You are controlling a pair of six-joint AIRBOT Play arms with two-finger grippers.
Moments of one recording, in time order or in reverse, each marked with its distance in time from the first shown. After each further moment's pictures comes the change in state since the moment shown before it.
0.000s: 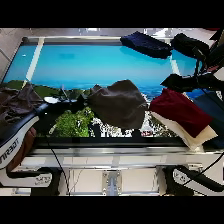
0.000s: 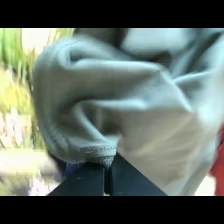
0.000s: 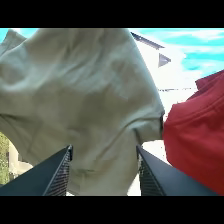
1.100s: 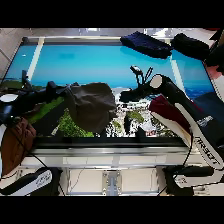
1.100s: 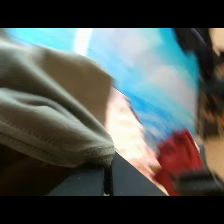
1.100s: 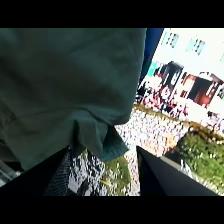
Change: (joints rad) left arm 0.254 0.259 0.029 -0.085 -0.231 0.207; right arm 0.496 -0.307 0.036 -0.027 -0.207 0.003
